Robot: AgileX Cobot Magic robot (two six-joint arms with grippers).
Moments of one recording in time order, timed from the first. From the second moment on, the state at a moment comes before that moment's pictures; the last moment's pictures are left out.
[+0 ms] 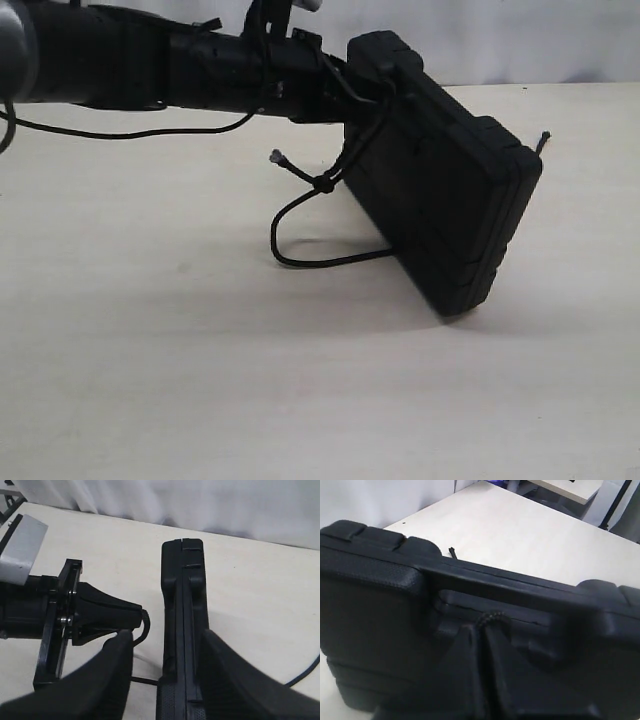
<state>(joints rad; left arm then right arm) -0.51 1.92 -1.31 -1.73 0.54 1.73 0.23 1.31 -1.36 0.26 0.83 -0.13</state>
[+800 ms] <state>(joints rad) -0.54 2.05 -1.42 -1.73 0.53 1.83 0.23 1.41 -1.37 0.30 0.83 -0.22</state>
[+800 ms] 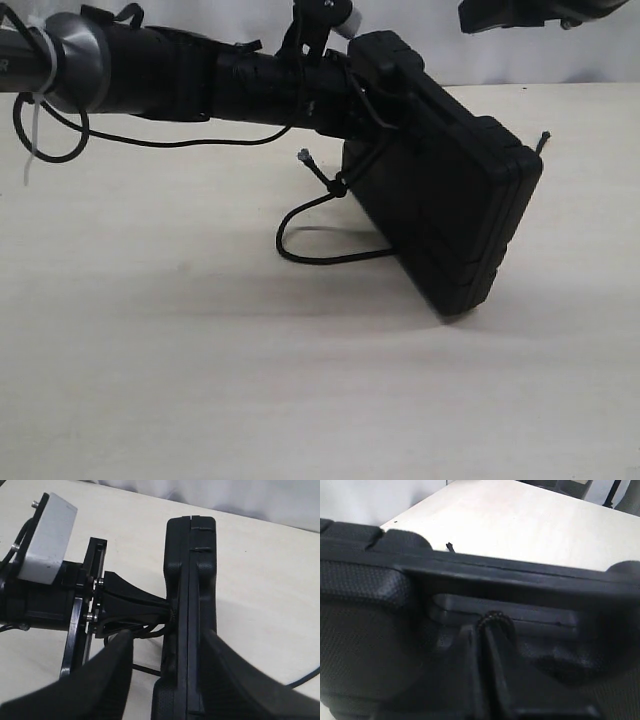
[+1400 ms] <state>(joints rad) -0.54 2.05 -1.44 -1.73 0.53 1.83 0.23 1.48 -1.37 0.36 0.85 -0.27</state>
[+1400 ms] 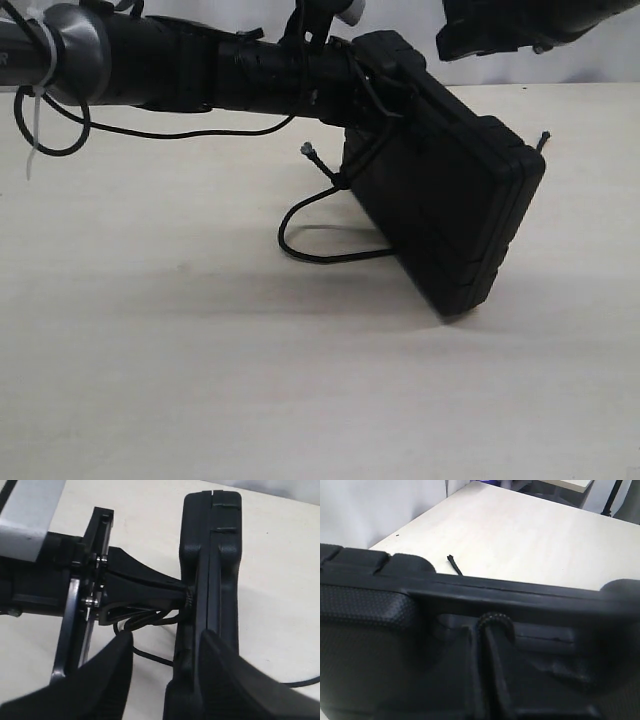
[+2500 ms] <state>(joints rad) -0.57 2.07 -1.46 -1.73 0.49 1.83 0.23 1.64 -1.37 0.32 0.77 -0.33</state>
